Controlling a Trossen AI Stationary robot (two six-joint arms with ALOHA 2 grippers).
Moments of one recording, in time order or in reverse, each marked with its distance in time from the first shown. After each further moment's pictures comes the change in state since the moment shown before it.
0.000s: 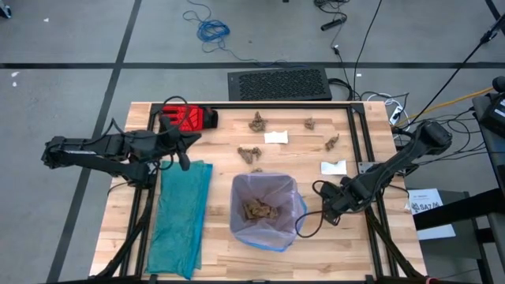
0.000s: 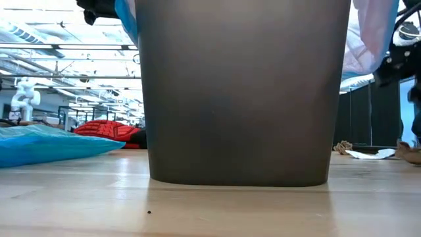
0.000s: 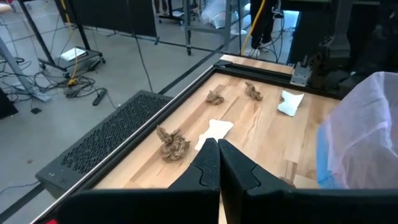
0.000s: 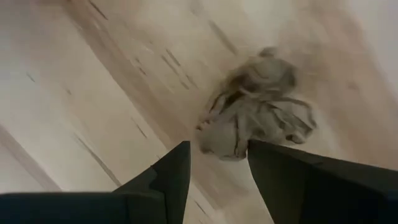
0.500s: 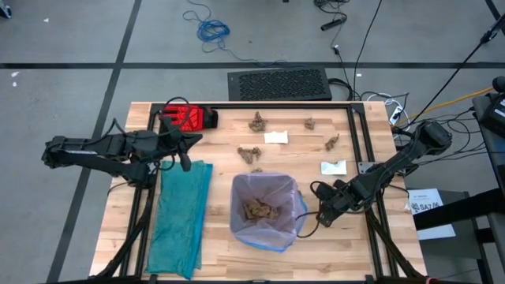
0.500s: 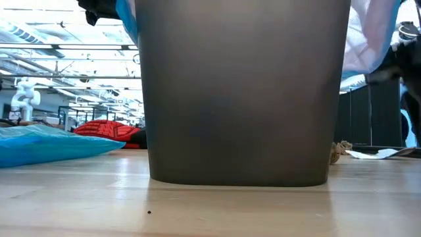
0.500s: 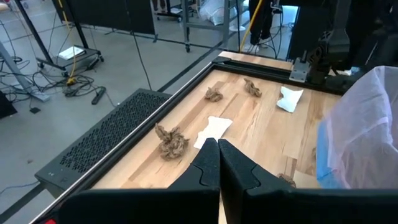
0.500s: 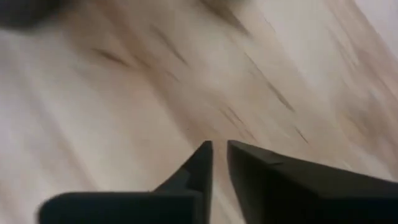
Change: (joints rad) left arm 0.000 0.006 0.000 -0.002 0.003 0.008; right arm -0.002 0.000 0.010 0.182 0.104 0.009
